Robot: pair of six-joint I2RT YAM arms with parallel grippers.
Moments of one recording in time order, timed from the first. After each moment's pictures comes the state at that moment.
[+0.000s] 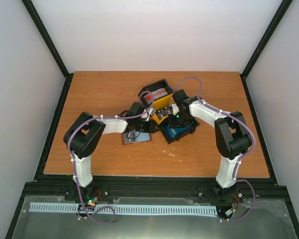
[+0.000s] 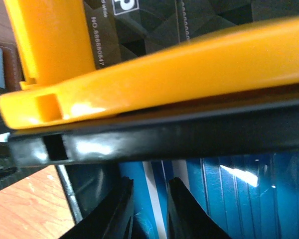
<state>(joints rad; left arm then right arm) -0.60 1.92 1.03 0.03 0.49 -0.49 0.45 1.88 1.31 -0.77 -0.25 0.20</state>
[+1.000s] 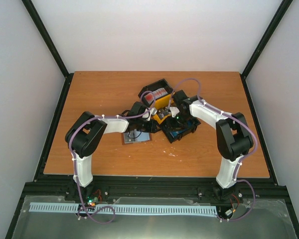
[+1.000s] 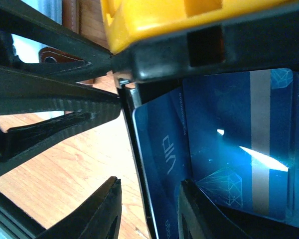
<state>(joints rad) -0.61 1.94 1.05 0.03 0.50 -0.48 0.46 1.85 1.32 -0.87 -0.41 0.17</state>
